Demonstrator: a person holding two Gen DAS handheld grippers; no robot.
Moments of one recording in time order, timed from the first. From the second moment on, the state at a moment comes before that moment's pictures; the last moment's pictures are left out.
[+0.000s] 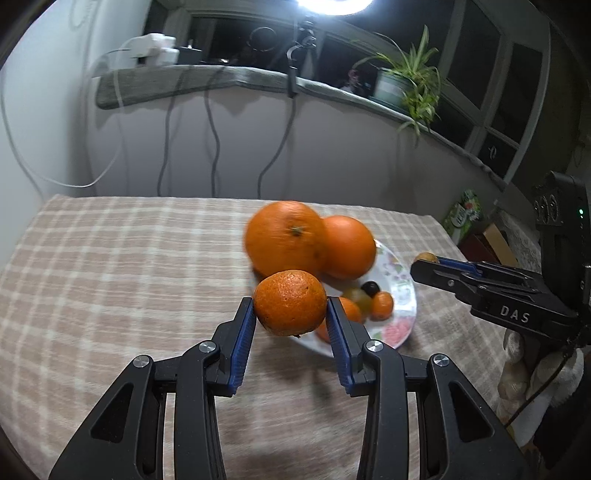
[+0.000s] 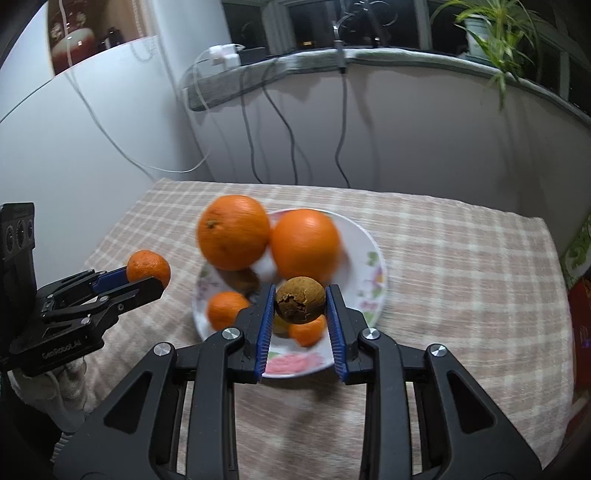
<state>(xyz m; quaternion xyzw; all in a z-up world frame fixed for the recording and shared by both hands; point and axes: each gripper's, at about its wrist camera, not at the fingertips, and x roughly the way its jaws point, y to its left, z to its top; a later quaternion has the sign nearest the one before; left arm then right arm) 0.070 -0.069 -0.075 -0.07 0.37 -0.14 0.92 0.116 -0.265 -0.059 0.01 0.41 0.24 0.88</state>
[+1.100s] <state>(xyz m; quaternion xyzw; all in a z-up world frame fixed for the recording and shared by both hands) 0.094 -0.110 -0.081 -0.04 0.38 -0.16 0.91 0.147 -0.268 -0.082 0.01 0.43 0.23 0.87</state>
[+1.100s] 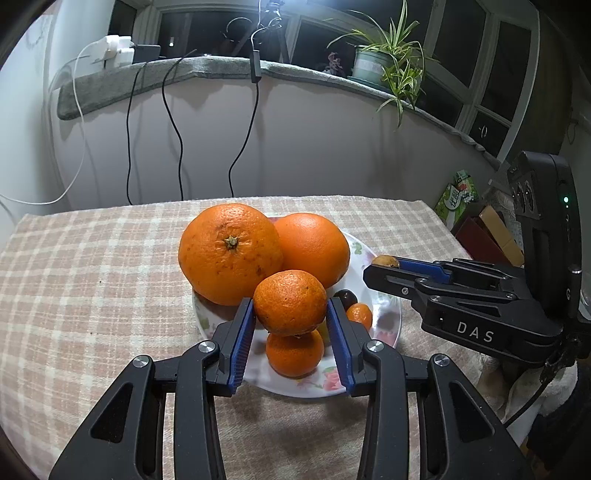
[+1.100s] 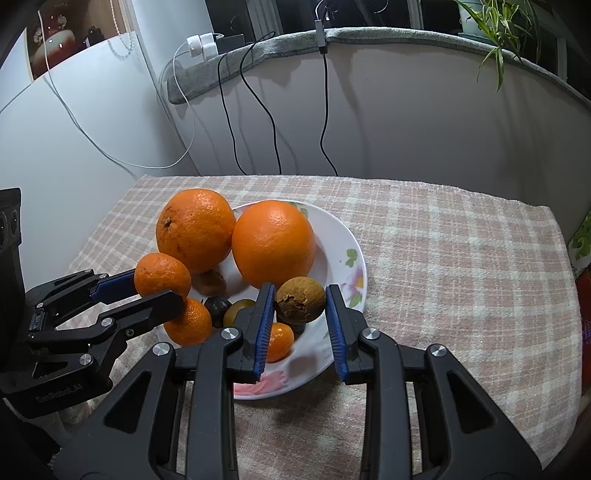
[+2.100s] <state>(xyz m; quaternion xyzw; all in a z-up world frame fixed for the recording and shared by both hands) 0.077 -0.098 -0.064 -0.04 0.36 -0.13 0.92 0.128 -0.279 -0.059 0.01 0.39 0.18 0.90</state>
